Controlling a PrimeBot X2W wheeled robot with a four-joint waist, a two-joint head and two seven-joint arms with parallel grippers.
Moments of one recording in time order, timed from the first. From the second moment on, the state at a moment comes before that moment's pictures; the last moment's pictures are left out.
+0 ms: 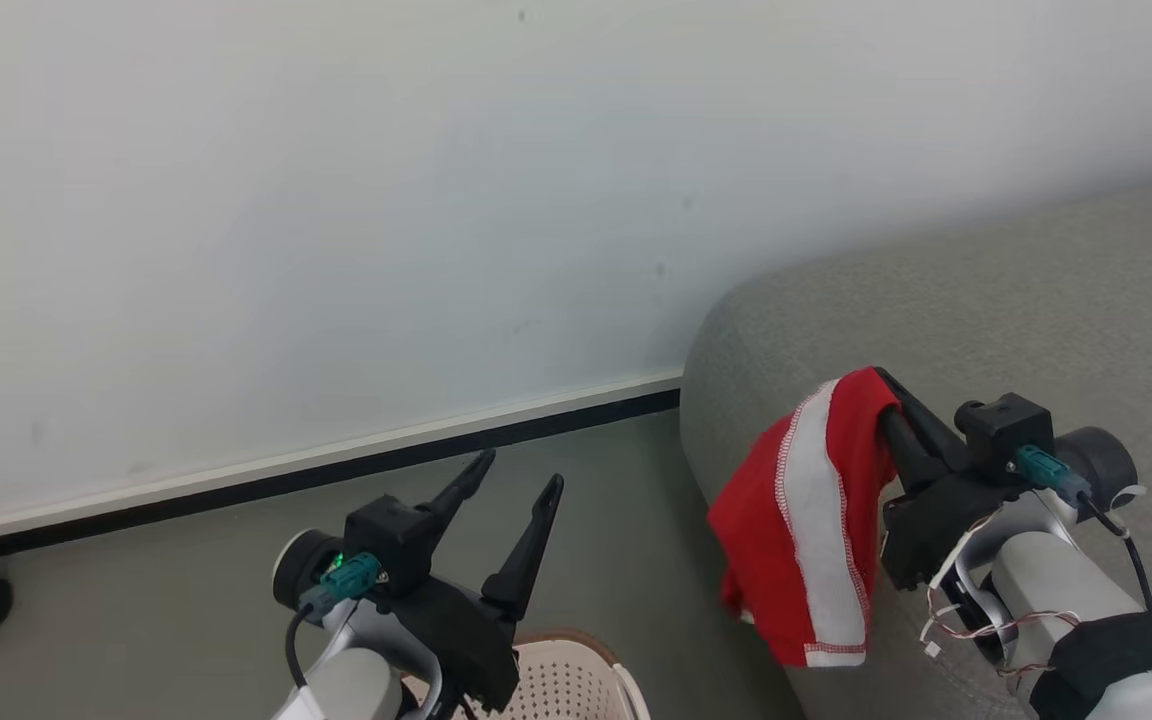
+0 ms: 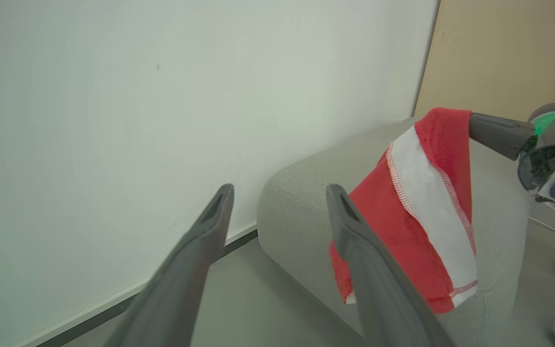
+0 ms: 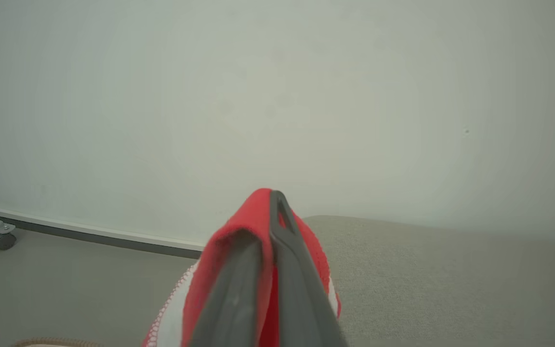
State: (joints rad) left arm -0.40 0.16 -0.63 0.42 -0.55 -0.06 -0.20; right arm -0.59 -0.27 0.57 0.70 0.37 0.04 -0.26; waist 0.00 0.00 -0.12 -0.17
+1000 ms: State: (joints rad) left arm -0.31 0.10 -0.70 0.33 -0.53 -0.03 -0.23; right arm -0.55 -0.43 0.49 0.41 0.33 0.03 -0.26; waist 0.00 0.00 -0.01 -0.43
